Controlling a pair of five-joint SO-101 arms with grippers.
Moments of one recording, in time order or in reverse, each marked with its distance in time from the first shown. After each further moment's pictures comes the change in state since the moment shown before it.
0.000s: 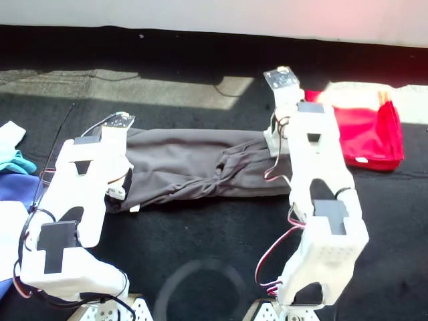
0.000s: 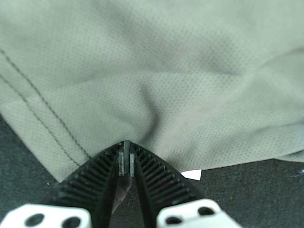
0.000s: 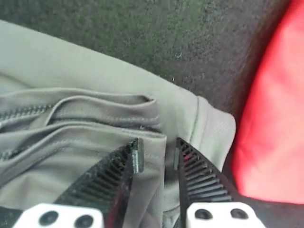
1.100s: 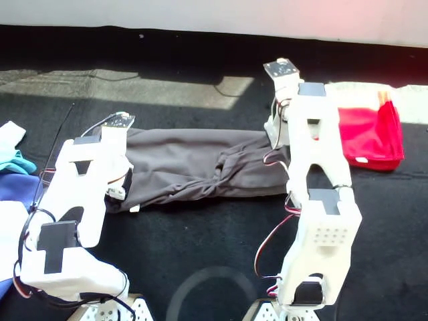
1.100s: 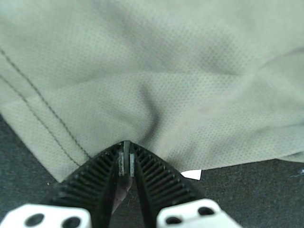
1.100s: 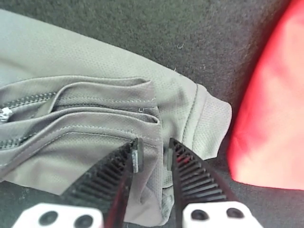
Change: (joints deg) left arm 0.0 0.0 0.0 -0.1 0.0; right arm 0.0 7.4 -18.4 17.4 0.0
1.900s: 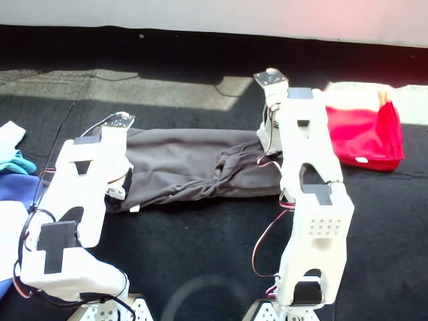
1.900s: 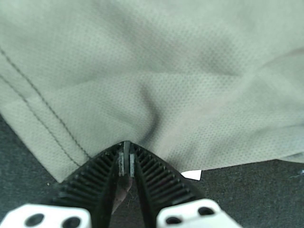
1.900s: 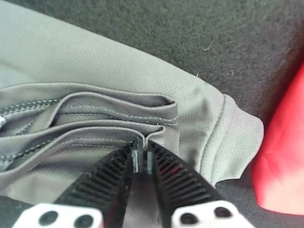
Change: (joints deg) left arm 0.0 0.0 0.0 -0.2 0.0; right arm -1.9 5.6 -0.4 -1.5 0.0
